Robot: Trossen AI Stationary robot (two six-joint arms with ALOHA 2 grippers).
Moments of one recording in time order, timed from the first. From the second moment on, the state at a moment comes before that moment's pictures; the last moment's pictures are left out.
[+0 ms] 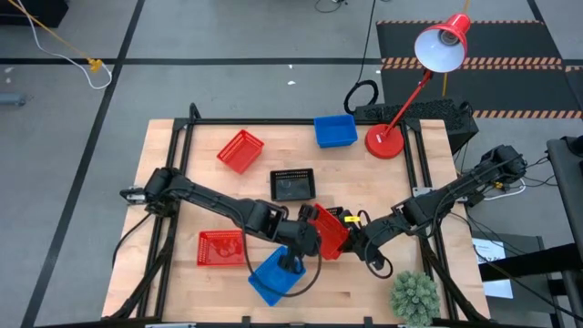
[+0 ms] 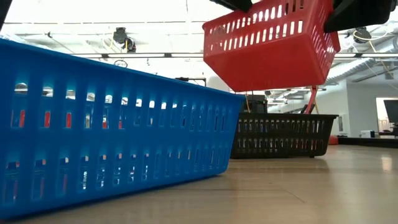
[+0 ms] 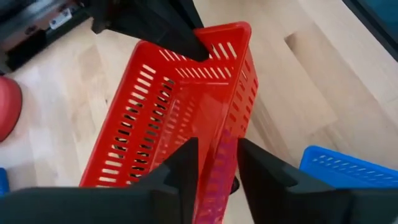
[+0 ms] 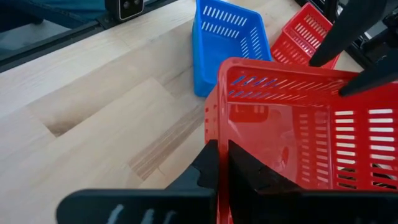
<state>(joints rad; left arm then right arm) -0.32 1.99 1.82 -0.73 -0.15 0.26 0.47 1.22 0.74 -0.19 0.05 -0.41</state>
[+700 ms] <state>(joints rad) -0.32 2.03 1.82 -0.71 -0.15 0.31 0.47 1.22 0.74 -0.20 0.05 -0.43</state>
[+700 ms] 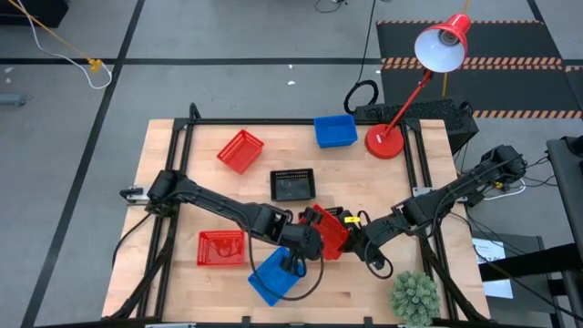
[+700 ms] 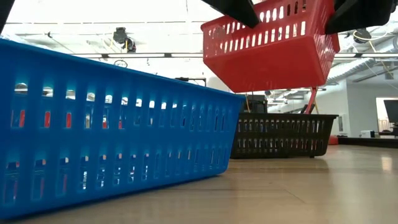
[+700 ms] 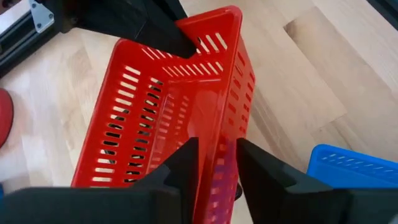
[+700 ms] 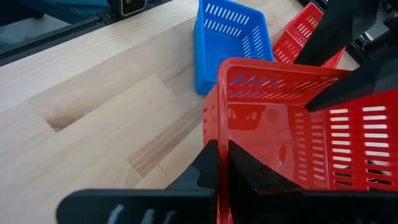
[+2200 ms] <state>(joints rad) -0.47 1.93 1.82 -0.98 -0.34 -0.27 0.55 0.92 0.74 -0.14 0.21 -0.14</state>
